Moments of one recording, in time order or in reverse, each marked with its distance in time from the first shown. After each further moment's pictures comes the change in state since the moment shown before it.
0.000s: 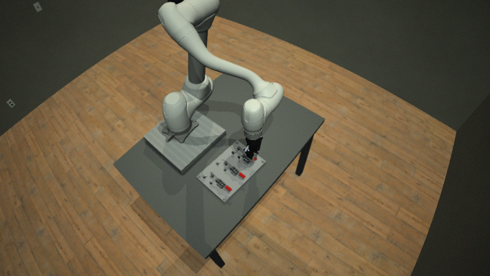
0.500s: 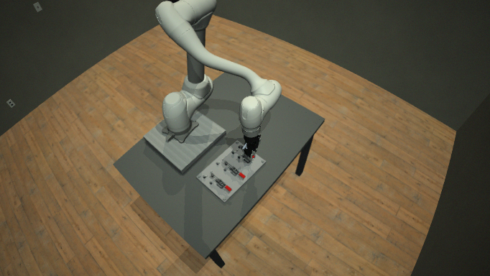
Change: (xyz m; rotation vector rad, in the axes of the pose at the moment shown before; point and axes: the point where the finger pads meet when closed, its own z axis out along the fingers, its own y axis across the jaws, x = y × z) arm -0.013 0.000 -0.009 0.000 0.001 0.000
